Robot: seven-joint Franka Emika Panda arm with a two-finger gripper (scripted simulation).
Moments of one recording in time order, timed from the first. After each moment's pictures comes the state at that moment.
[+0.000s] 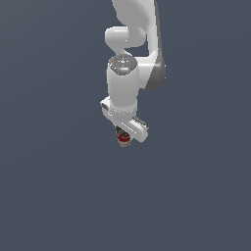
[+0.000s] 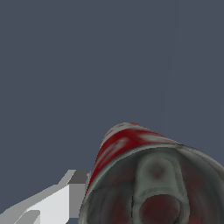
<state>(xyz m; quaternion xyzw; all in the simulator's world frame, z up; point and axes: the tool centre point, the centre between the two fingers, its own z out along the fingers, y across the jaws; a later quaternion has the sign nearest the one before) -0.007 -0.006 0.175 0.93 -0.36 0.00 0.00</state>
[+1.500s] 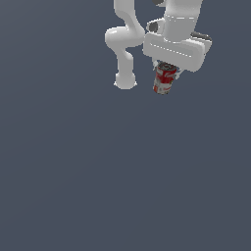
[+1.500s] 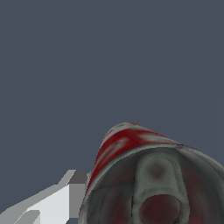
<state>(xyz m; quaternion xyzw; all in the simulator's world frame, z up) -0.136 0.147 0.366 0.93 -0.36 0.00 0.00</state>
